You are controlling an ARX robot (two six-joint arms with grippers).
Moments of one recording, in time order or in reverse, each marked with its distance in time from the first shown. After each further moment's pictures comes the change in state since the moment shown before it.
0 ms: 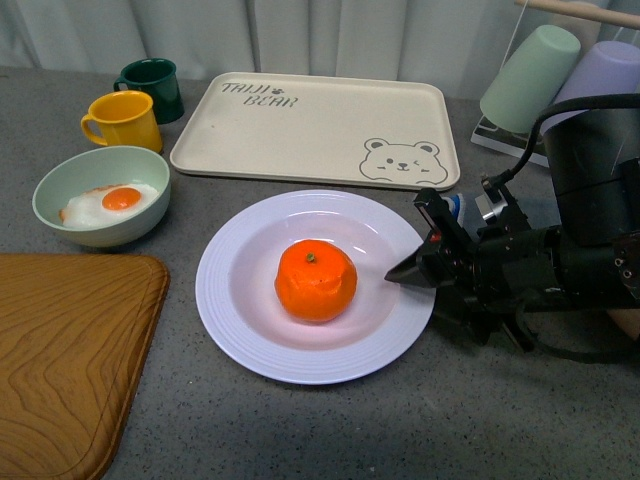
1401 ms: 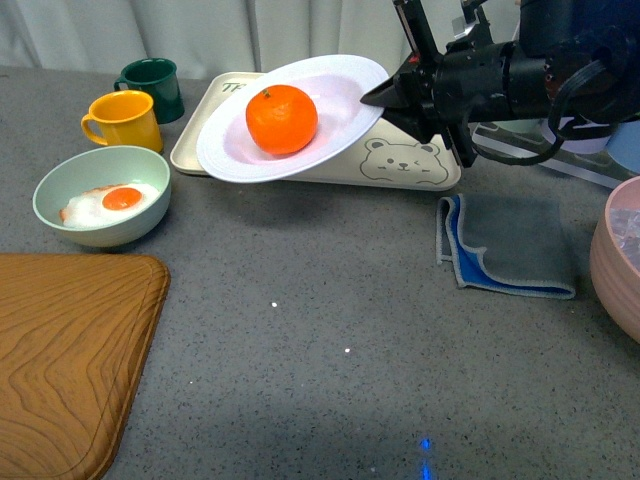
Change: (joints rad) left arm 0.000 0.000 0.000 0.000 0.000 0.000; right arm -0.026 0.134 0.530 0.011 -0.062 0.058
